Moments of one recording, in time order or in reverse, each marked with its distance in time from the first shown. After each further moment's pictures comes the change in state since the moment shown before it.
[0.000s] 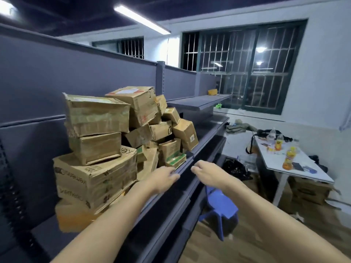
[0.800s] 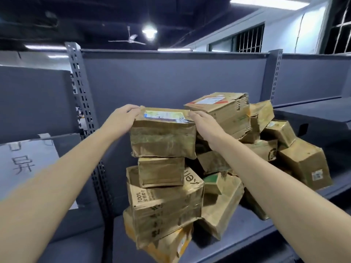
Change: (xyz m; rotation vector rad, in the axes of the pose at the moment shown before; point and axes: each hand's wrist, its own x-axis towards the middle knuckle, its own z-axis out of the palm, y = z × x) left_hand 0.008 -0.130 -0.252 -0.122 0.913 -0.608; right_hand 0.273 -0.211 -0.022 0.822 -0.238 -0.530
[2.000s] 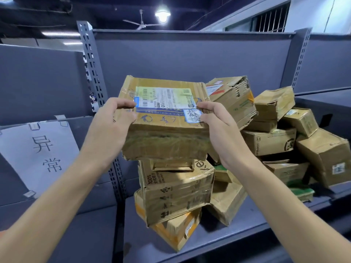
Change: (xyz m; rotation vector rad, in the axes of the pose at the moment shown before) left_hand -0.120 0.011 -0.016 -0.318 0.254 0.027; right_hand -0.094 -0.003 0.018 0.285 0.044 -0.205
